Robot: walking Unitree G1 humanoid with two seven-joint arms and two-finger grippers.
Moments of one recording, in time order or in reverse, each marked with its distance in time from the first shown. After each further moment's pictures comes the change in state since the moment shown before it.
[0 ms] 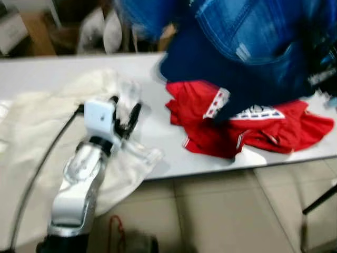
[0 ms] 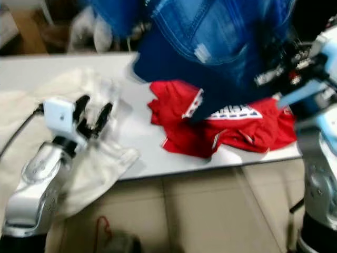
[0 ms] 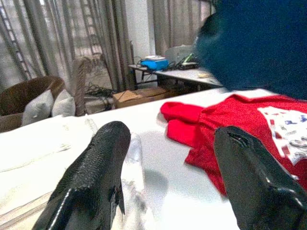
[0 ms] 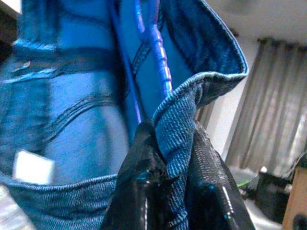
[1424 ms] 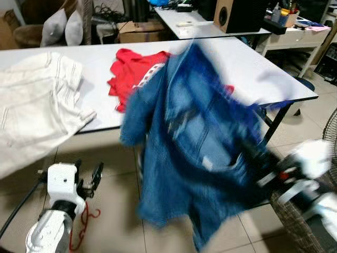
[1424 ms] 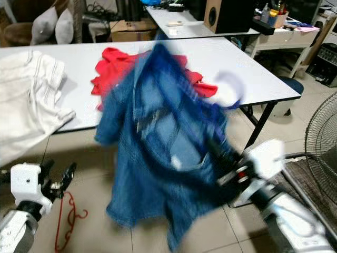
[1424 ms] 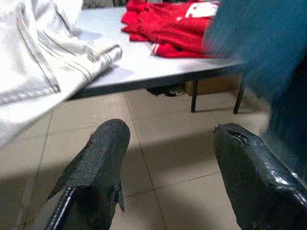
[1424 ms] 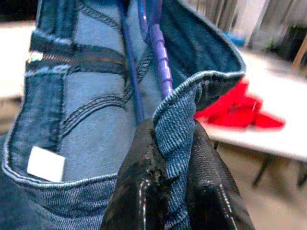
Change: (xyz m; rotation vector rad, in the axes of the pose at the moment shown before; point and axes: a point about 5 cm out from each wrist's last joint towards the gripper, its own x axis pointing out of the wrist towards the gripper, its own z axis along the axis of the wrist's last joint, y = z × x) left arm -0.103 0.039 -0.086 -0.021 0.294 0.192; right arm -0.106 0.074 -0.102 0.253 0.529 0.175
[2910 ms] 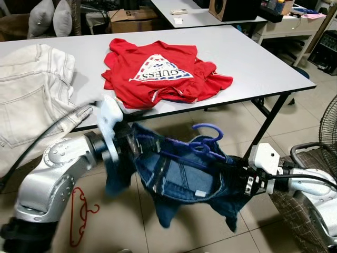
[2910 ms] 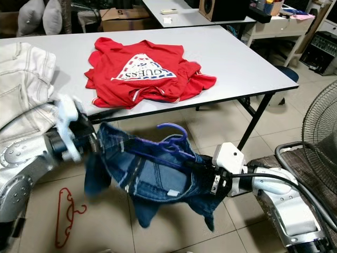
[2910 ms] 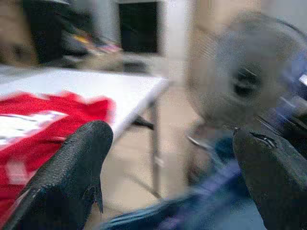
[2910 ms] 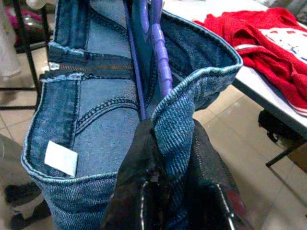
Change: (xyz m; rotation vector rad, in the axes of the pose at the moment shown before) left arm 0.054 -0.055 0.133 0.019 -0.253 -0.828; right arm 0.046 -0.026 -0.027 -0.266 0.135 0.520
